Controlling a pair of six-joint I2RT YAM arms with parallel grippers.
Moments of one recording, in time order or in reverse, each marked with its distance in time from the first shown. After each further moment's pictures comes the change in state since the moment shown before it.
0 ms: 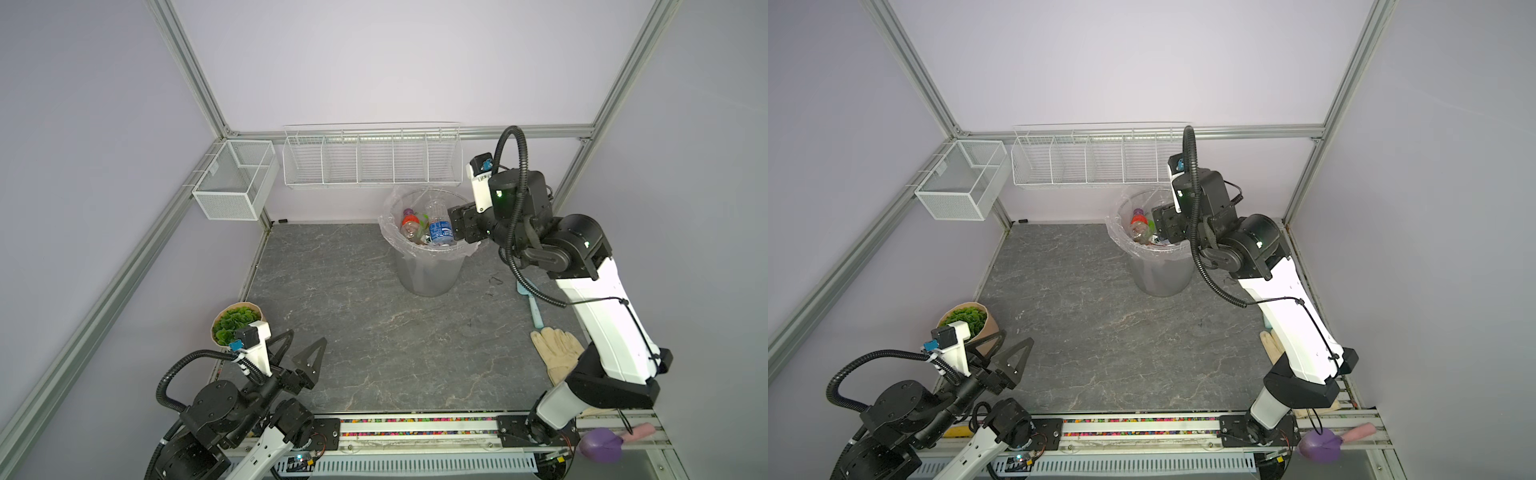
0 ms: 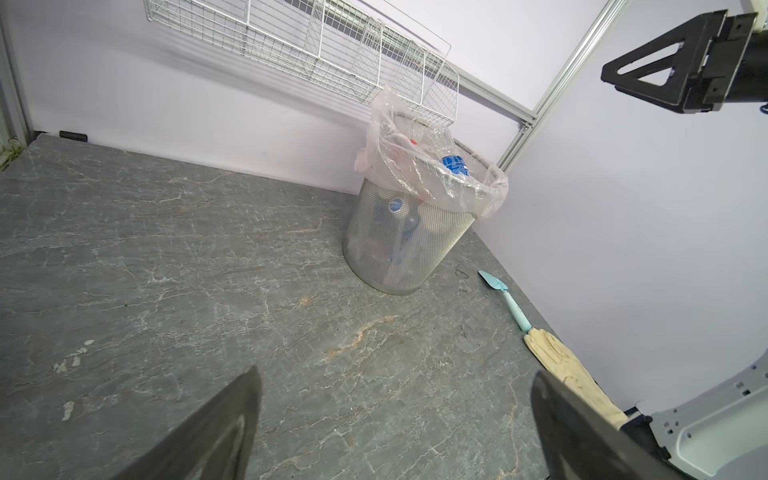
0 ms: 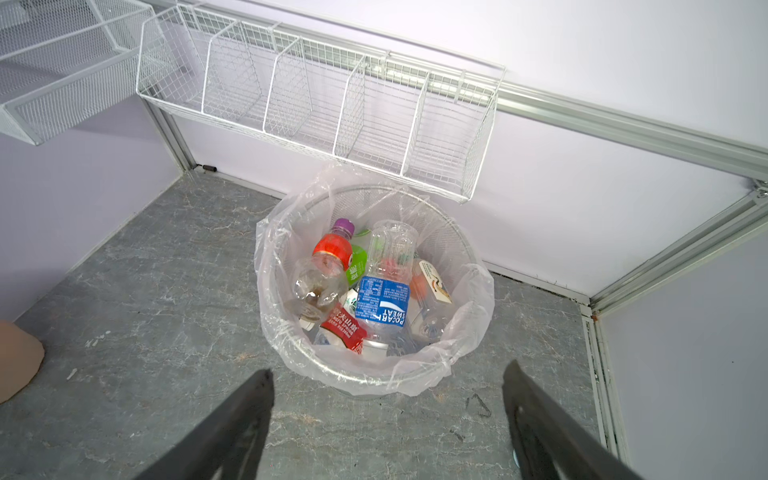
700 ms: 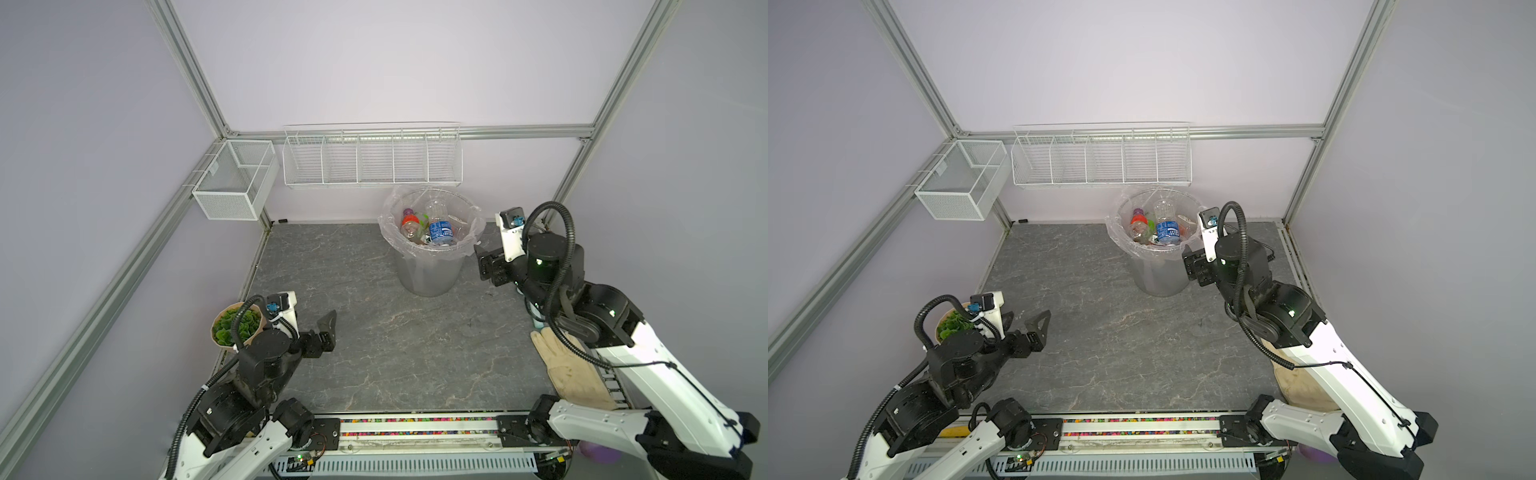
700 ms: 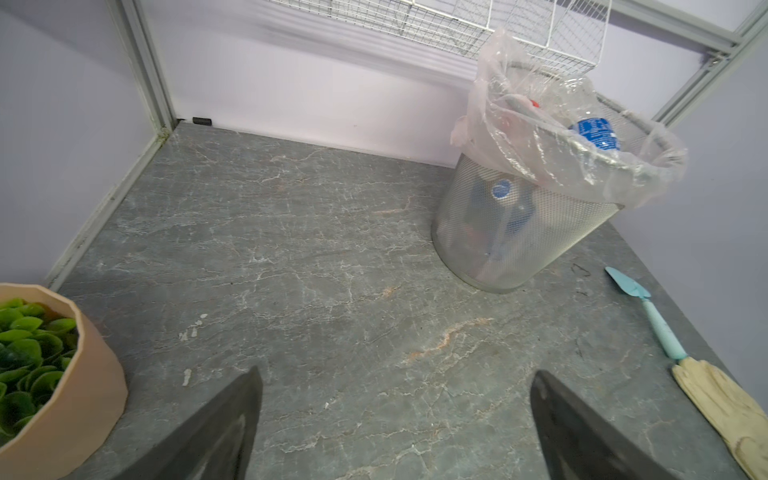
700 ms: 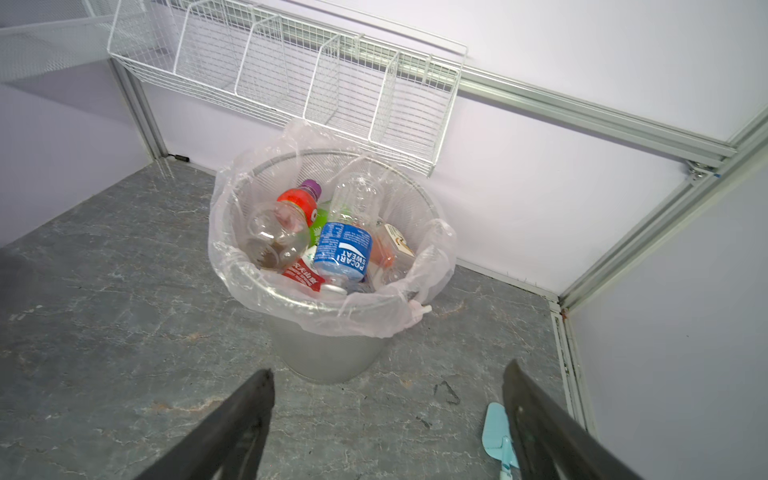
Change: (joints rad) left arm 0.000 0.343 0.002 0.087 -0.264 0.040; right arm -0.004 -0.556 -0.865 0.460 0.068 -0.132
